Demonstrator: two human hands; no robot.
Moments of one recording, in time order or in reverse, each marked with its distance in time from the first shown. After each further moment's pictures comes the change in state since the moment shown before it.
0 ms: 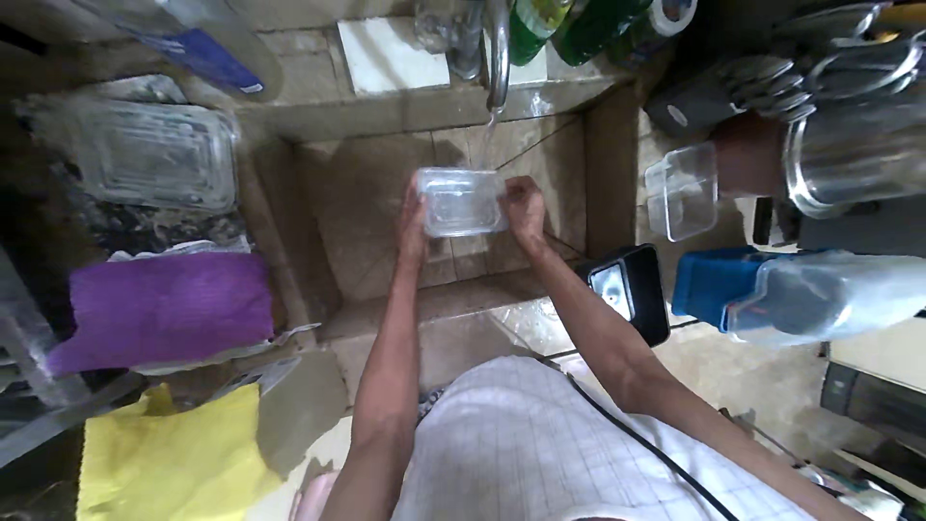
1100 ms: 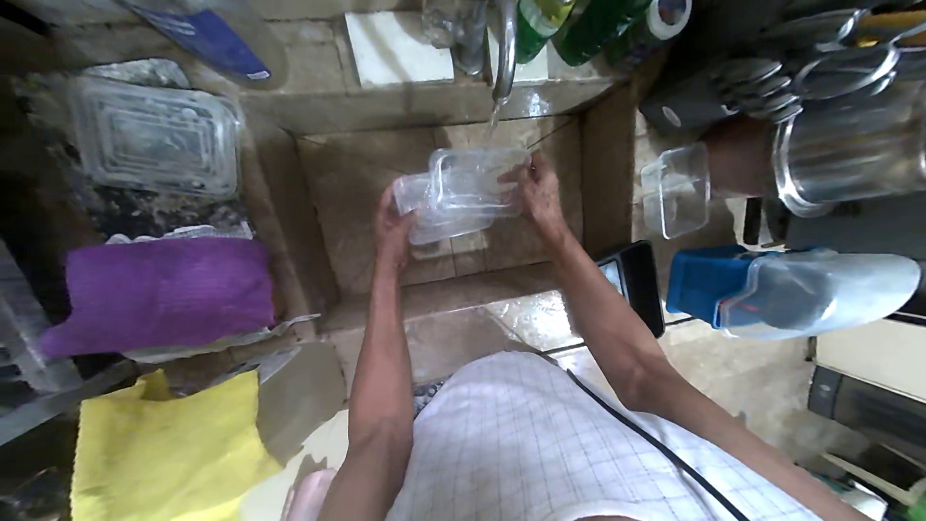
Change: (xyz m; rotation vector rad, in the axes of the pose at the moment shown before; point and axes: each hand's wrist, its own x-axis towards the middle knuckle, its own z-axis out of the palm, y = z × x) left_hand -0.012 0.007 -0.043 0.078 0.037 0.022; right_hand 0.006 -0.032 -0.033 0.197 -0.176 0.008
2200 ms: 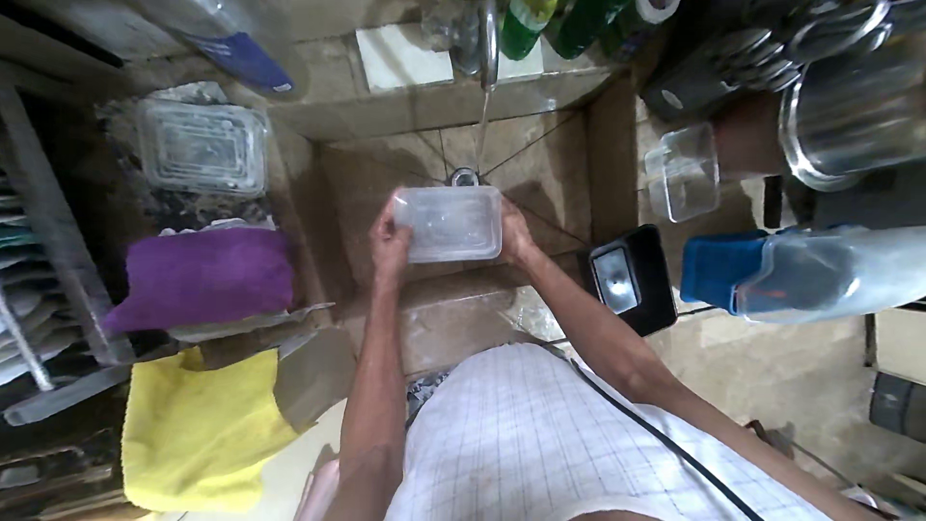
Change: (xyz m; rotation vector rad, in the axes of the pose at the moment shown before) left_hand -0.060 0.053 0.000 0.252 0.030 0.084; right_hand -0.078 0.024 0.048 0.548 -0.137 0.149
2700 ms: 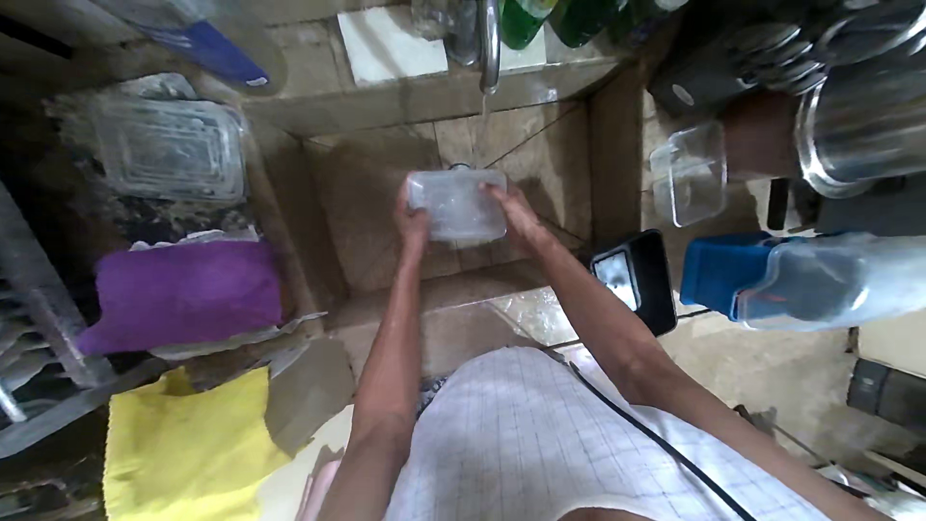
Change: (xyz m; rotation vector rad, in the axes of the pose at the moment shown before) left_hand 0.055 -0.027 0.056 0.163 0.090 -0.246; right_hand 0.058 -0.011 -0.022 -0.241 -0.036 0.060
